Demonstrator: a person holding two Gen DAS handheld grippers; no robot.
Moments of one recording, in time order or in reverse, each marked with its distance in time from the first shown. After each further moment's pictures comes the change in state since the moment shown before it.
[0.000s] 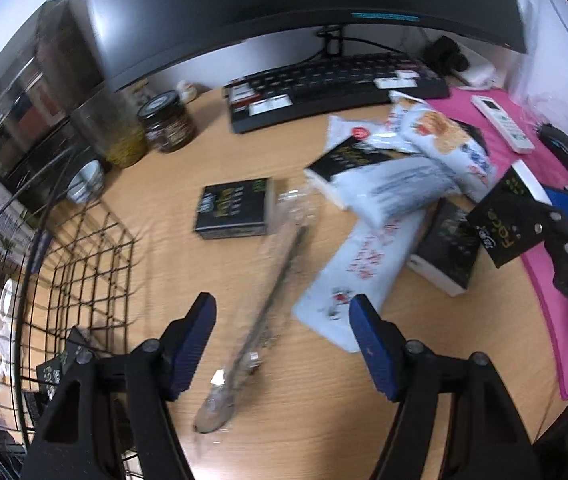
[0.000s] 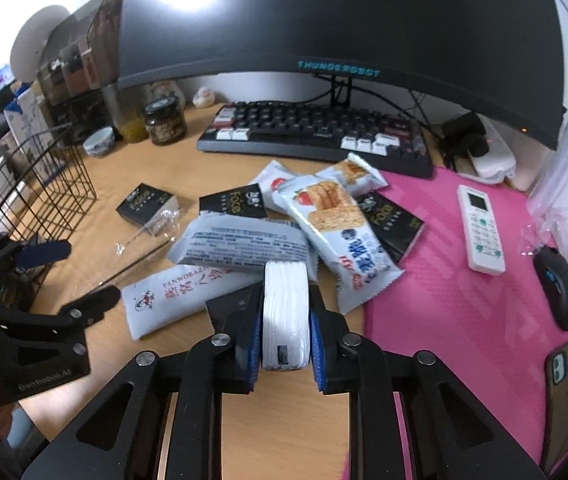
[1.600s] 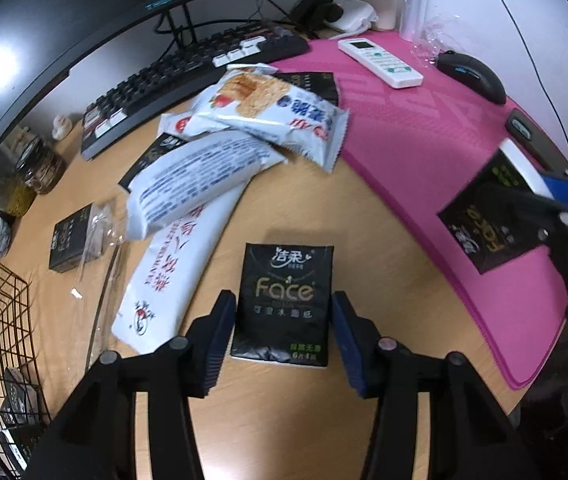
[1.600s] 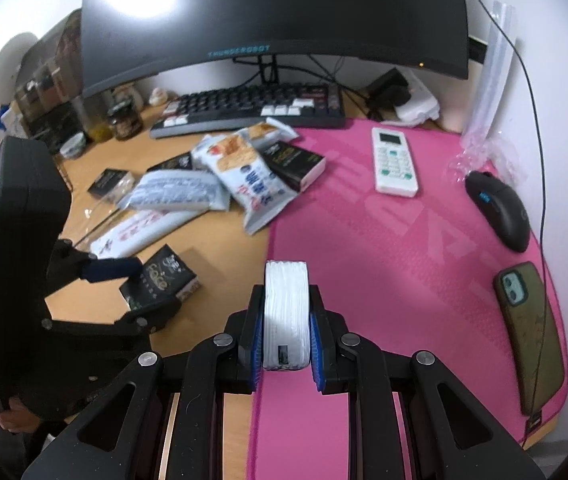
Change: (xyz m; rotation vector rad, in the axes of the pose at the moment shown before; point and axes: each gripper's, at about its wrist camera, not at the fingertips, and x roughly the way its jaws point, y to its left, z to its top) left arm 0.012 -0.103 -0.003 0.210 0.060 -0.176; right arm -0.048 -0.058 -0.057 0.116 0.036 -0.053
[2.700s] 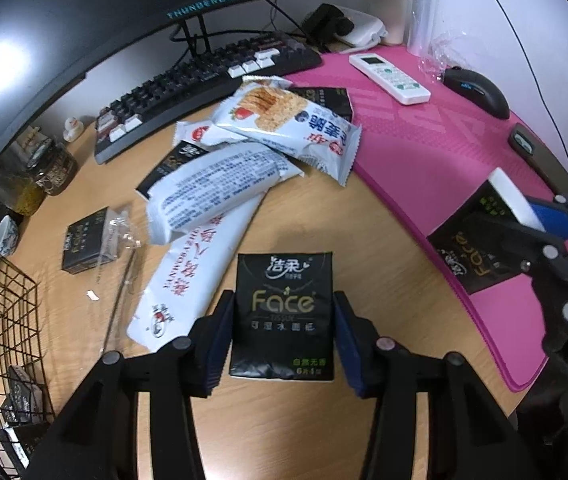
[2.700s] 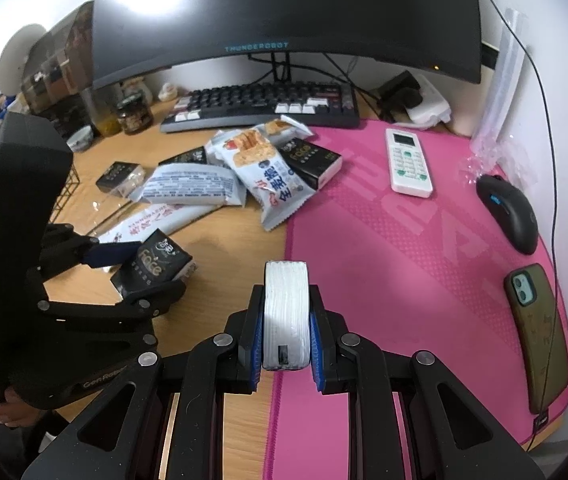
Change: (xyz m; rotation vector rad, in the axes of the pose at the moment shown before) left arm -0.013 0.010 0.000 -0.025 -0.043 0.008; right arm 0.002 0.014 0.001 -0.030 -0.010 0.016
